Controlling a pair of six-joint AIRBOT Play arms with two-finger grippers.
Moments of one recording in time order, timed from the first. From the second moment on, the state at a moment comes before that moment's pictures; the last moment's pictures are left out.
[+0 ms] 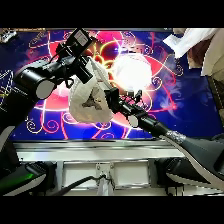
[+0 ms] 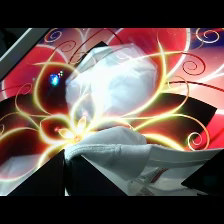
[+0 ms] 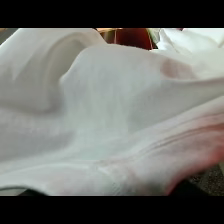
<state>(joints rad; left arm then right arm) -0.54 -1.14 1.26 1.57 -0.54 -1.06 0.72 -1.30 0.74 -1.03 -0.13 2.79</state>
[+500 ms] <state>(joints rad) -0.54 -1.12 1.26 1.57 -0.54 -1.06 0.65 -1.24 0.74 -1.12 -0.04 2.66</state>
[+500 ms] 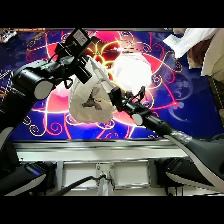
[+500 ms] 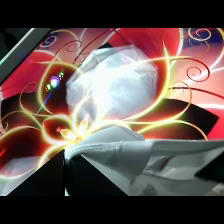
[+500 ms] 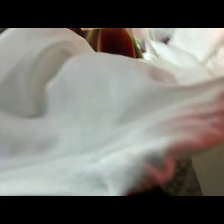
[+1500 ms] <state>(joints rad) -0.55 -0.88 1.27 1.60 -0.15 -1.10 0.40 -1.24 1.96 -1.16 0.97 1.42</state>
